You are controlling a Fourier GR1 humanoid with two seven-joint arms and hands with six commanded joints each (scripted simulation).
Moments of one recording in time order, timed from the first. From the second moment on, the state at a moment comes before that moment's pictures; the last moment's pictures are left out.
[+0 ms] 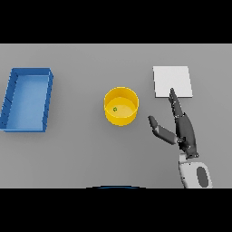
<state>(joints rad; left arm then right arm) -1.58 0.57 -0.22 -0.26 -0.83 -0.30 -0.06 0.06 -0.03 0.14 -1.69 0.22 -0.04 -0.13</state>
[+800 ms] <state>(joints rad) -0.82 0.55 0.10 -0.68 -0.35 0.02 0.30 0.06 -0.07 0.14 -1.68 0.23 -0.02 -0.14</state>
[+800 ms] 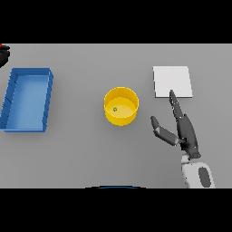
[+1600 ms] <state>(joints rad) -0.49 0.55 0.06 -1.15 -0.18 -0.20 0.51 0.07 -0.05 0.15 -1.67 0.22 -0.01 -0.16</state>
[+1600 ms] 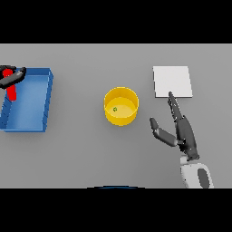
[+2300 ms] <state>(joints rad) -0.49 0.51 0.05 -1.16 -0.21 -0.13 0.41 -0.10 -0.24 0.25 -1.64 0.45 0.08 -0.03</state>
